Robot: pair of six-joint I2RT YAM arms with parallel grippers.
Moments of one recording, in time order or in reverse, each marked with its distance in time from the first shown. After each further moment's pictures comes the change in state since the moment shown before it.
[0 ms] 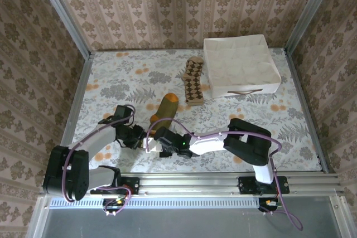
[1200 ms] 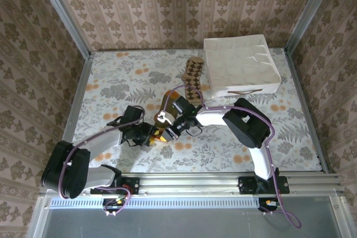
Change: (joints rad) left arm -0.184 0.035 -0.035 0.264 -0.071 -0.262; right arm -0.360 0.112 0.142 -0.210 -0.858 0.489
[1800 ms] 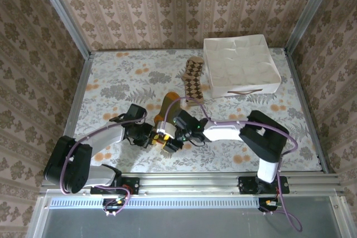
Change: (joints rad) left arm -0.018 0.048 0.071 -0.151 0.008 -0.079; right arm 0.198 -0.278 -0.248 0.127 0.431 -0.241
